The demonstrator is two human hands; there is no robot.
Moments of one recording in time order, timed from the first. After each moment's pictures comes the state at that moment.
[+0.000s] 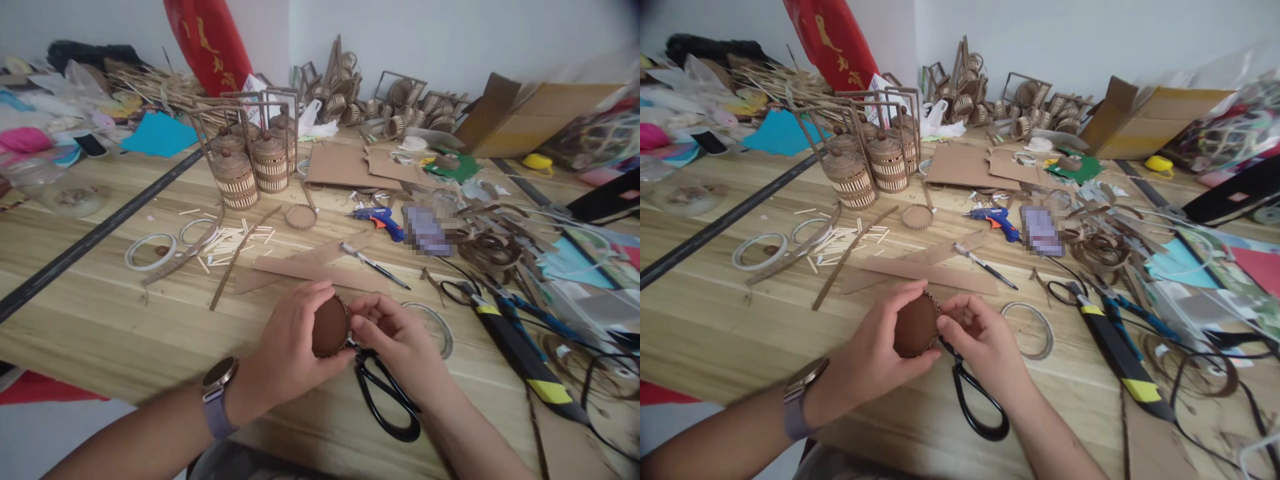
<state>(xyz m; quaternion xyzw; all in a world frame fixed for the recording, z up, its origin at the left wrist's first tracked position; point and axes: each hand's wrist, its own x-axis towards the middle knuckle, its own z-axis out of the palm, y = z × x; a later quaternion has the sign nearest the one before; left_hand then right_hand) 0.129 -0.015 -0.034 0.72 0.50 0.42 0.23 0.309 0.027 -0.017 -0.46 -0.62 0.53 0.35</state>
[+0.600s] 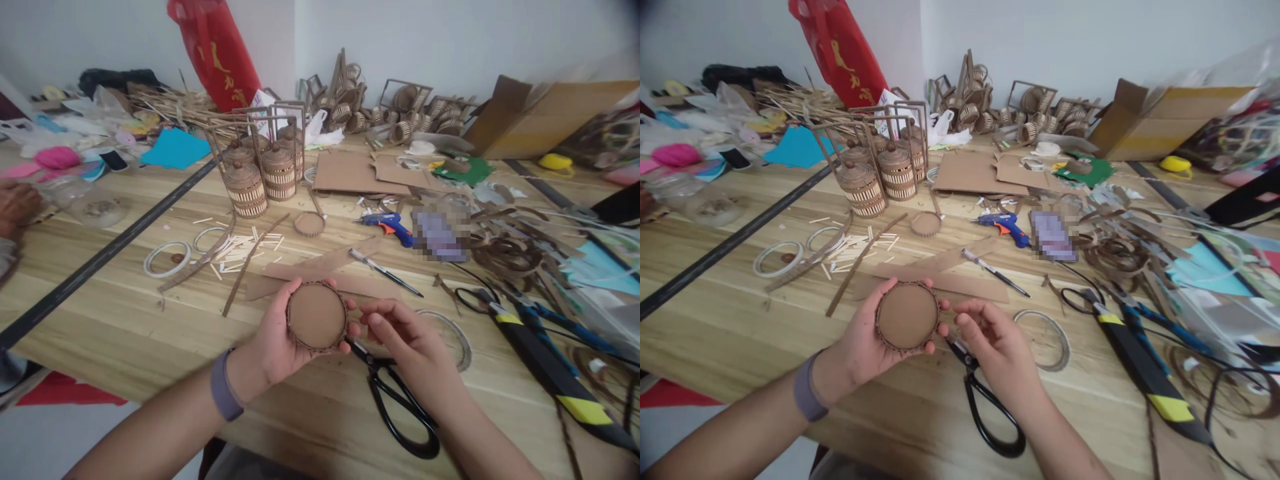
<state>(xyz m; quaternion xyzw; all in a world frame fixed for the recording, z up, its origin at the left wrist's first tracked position) 0.119 0.013 -0.012 0.09 0.27 0.47 0.83 0.310 0.029 -0.024 -0.48 -0.64 0.47 0.37</state>
